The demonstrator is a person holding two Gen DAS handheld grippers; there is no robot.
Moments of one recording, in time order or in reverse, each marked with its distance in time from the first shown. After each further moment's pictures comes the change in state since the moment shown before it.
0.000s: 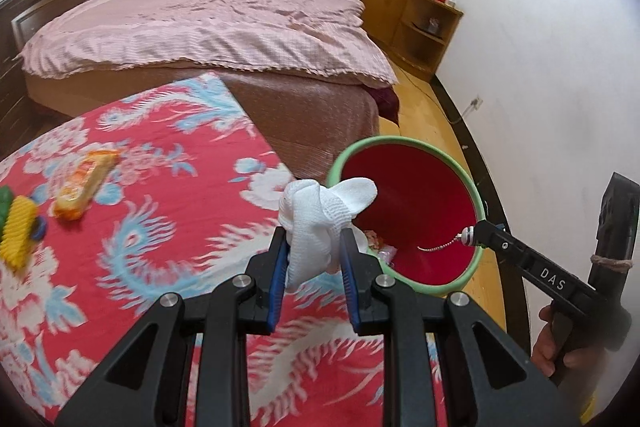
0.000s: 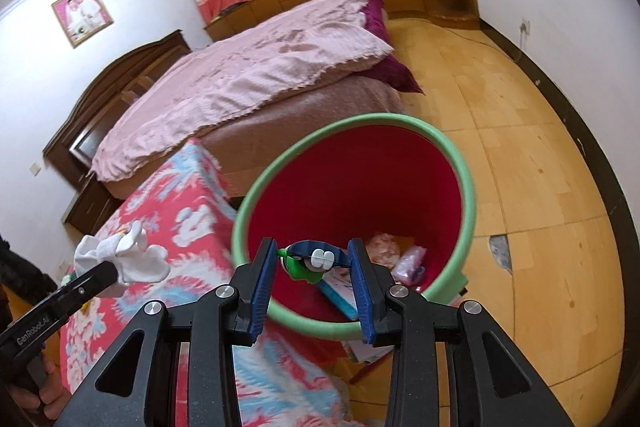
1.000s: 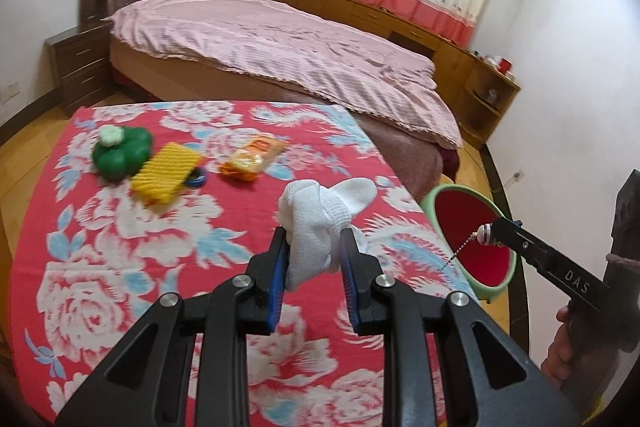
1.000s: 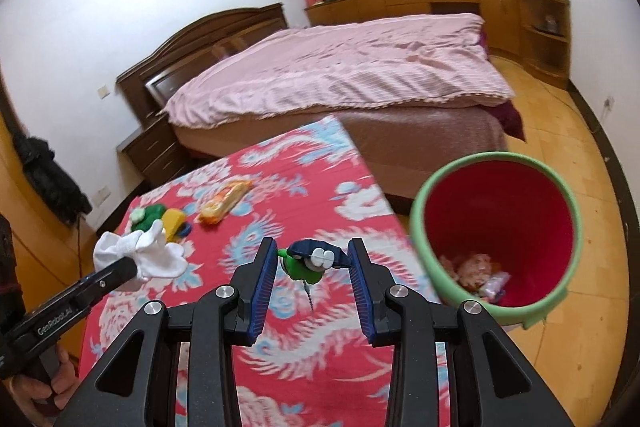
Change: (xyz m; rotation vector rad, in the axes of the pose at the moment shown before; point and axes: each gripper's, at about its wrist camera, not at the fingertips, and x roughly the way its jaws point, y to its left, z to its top) left arm -0.126 0.119 -0.058 -0.233 -0.170 0.141; right arm -0.038 0.148 -0.030 -0.288 -0.013 0.187
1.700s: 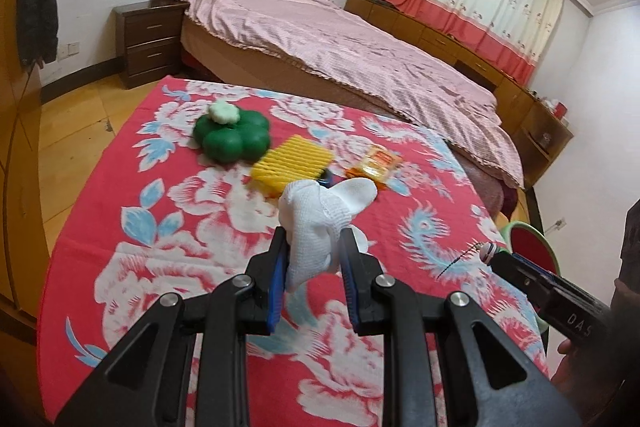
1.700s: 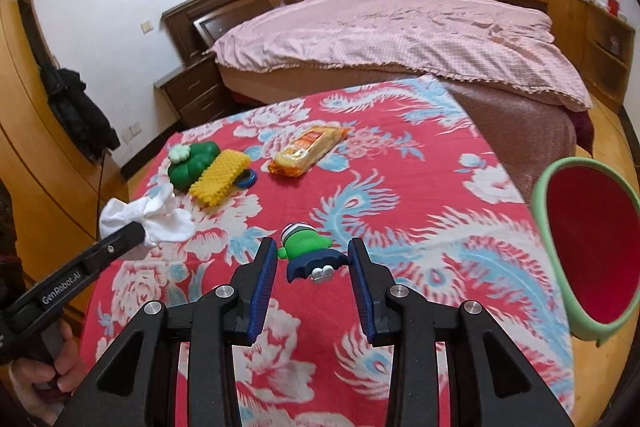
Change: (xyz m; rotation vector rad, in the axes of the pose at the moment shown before) left arm -0.012 0.106 -0.015 -0.178 -0.057 0.168; right arm 0.070 0.107 -0.024 -0.180 0.153 0.129
